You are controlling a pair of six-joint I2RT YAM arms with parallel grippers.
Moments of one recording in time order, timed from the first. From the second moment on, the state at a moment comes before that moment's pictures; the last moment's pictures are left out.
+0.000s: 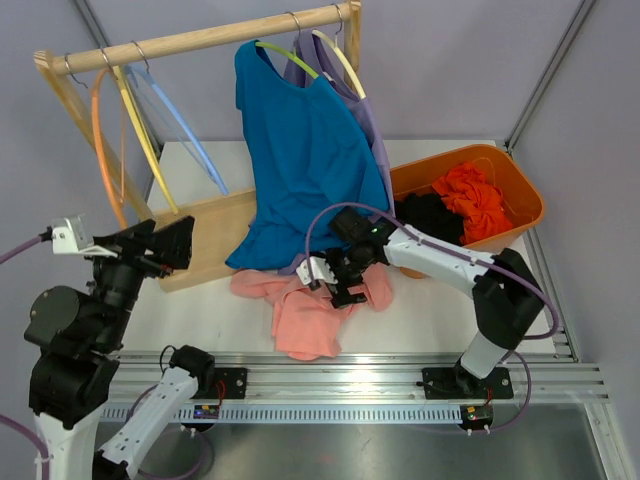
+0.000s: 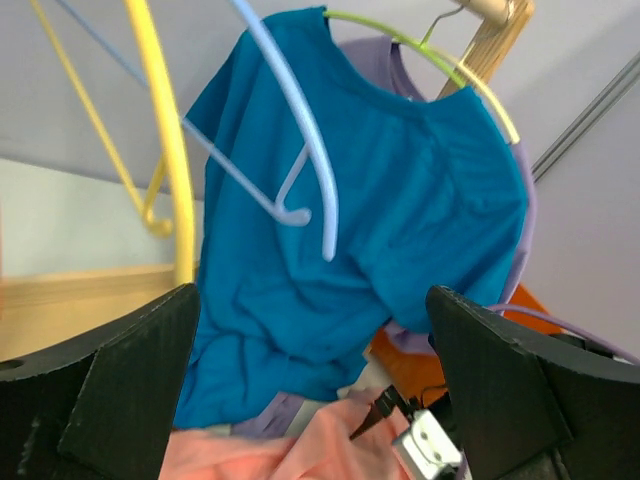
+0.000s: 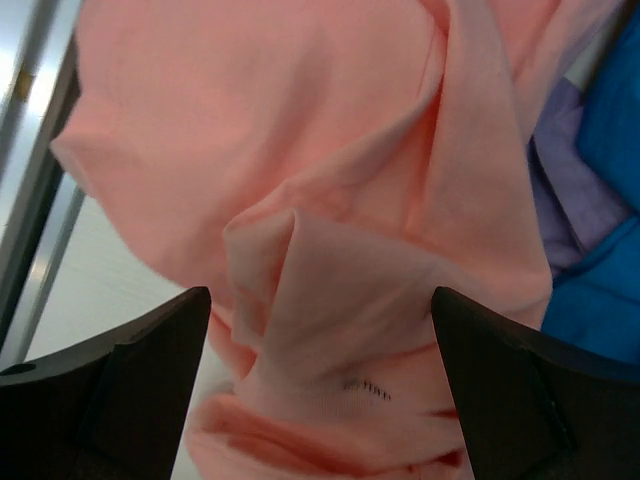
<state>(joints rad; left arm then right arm) -0.37 0.48 1.24 -0.61 -0.17 -0.44 0.81 1.66 1.25 -0.80 -0.60 -1.16</state>
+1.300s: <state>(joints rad) -0.37 0.57 1.00 -0.70 0.49 -0.25 0.34 1.30 1.93 -0.98 -0.75 -0.61</state>
